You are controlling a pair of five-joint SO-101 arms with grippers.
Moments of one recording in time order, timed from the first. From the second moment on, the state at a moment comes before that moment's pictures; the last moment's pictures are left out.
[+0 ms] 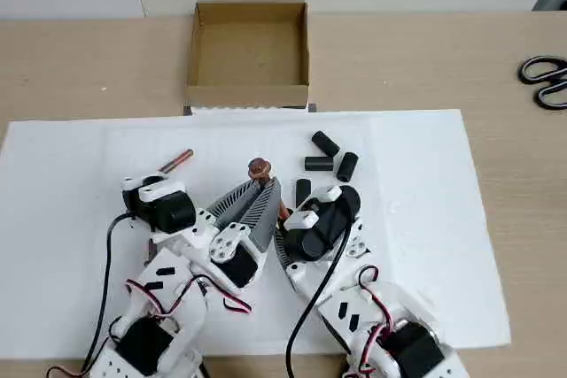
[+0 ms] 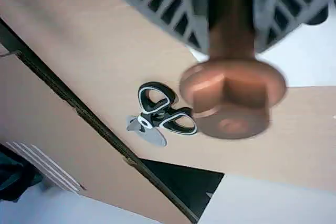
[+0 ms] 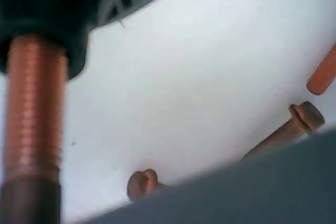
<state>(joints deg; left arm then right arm) 31.3 -103.4 89.9 28.9 35.8 -39.7 -103.6 81.0 56.7 -2.4</state>
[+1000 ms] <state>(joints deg) 38.5 -103.6 90.2 42.1 33.0 -39.6 -103.4 81.1 56.9 -2.4</state>
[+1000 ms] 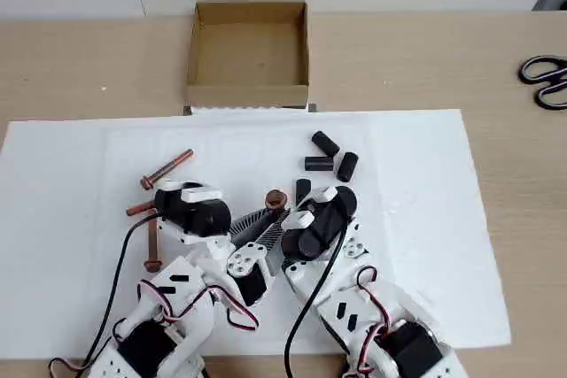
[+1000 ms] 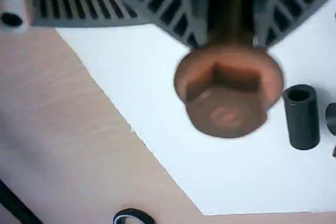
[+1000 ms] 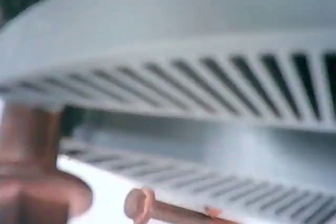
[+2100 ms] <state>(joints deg) 31.6 -103.4 87.3 48.3 19.7 -39.6 -103.5 81.1 56.6 -2.5</state>
